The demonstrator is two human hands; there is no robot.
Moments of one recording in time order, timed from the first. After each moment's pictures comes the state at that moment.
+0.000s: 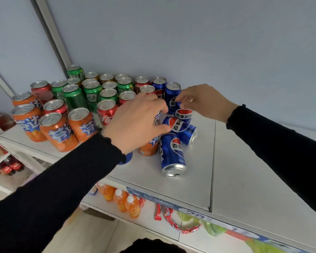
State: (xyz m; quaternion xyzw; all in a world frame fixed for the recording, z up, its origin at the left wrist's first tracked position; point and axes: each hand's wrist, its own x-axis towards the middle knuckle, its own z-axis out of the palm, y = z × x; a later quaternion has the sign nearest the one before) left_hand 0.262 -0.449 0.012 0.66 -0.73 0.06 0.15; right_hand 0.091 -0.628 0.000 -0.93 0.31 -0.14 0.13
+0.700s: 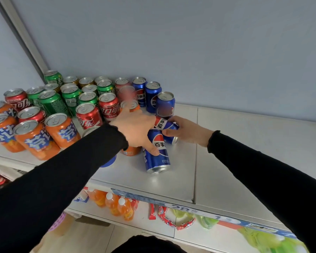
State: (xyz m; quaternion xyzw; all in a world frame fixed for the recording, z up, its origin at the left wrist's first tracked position) left_hand 0.237 -0.495 -0.006 0.65 -0.75 -0.03 -0.13; right_hand 0.066 -0.597 -0.078 -0.78 0.40 -0.11 0.47
